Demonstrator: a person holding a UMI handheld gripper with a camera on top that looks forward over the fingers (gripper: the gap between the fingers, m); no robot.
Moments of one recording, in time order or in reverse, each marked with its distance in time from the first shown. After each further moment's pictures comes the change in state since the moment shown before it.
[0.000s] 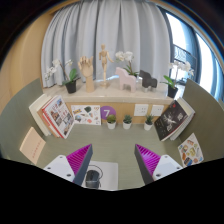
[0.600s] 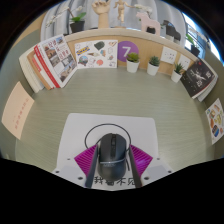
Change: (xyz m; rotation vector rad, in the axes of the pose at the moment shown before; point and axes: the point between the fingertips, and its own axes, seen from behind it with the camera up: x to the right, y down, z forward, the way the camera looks) arm -0.090 0.227 0.122 -0.355 -0.010 -0.021
